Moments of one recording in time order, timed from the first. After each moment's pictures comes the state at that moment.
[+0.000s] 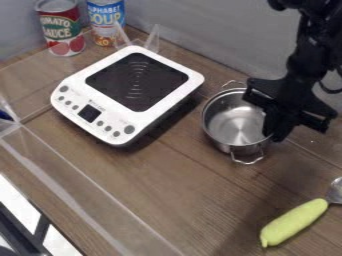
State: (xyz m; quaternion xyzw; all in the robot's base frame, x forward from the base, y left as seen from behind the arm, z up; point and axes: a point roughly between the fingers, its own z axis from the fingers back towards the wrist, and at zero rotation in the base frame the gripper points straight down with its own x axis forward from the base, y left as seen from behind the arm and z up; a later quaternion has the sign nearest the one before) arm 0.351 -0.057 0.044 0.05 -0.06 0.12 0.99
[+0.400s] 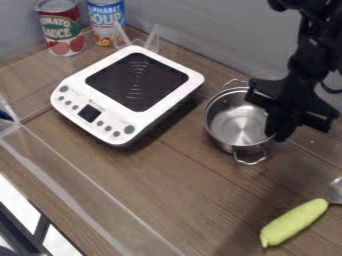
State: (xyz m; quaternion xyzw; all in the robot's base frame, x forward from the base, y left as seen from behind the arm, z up) arm 0.351 -0.064 0.042 0.04 -0.07 0.13 0.99
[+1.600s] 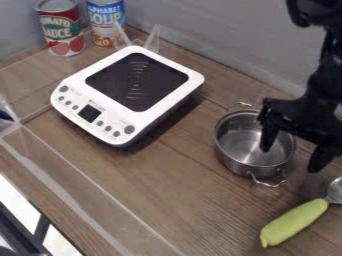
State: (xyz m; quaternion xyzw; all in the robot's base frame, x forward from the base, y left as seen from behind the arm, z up) arm 0.333 -0.088 0.053 0.04 -0.05 0.12 0.99
